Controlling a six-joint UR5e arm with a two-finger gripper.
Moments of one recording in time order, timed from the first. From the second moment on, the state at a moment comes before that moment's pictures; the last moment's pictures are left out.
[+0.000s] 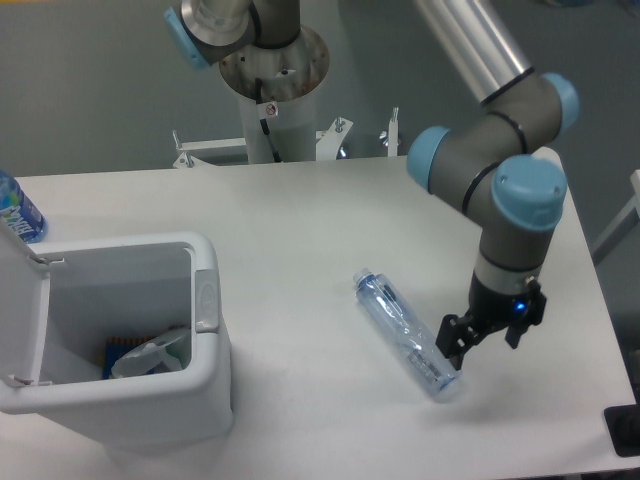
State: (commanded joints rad) arm 2.60 -2.17 -1.47 -0.87 1.46 0.23
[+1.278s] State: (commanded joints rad) arm 2.55 -2.25 -1.49 -0.80 1.52 0.15
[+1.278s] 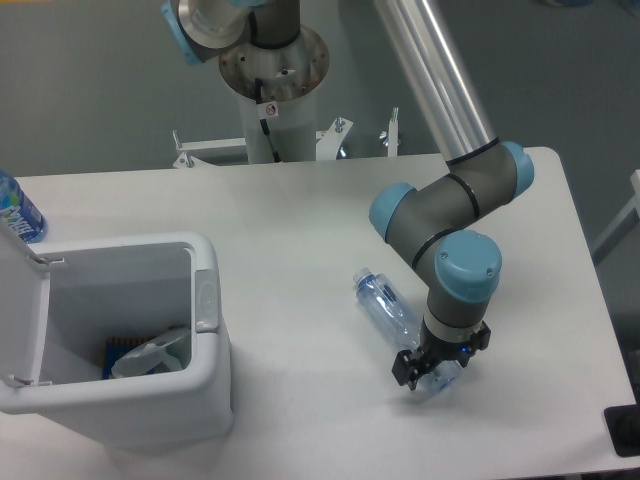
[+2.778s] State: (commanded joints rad) arm 2.55 -2.19 -1.42 -0.81 1.51 0.16
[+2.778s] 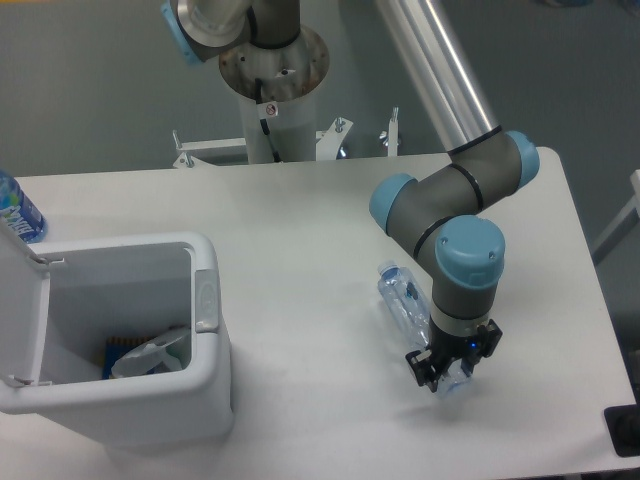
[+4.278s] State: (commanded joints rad) arm 2.62 -1.93 -1.21 -0.80 0.99 0.02
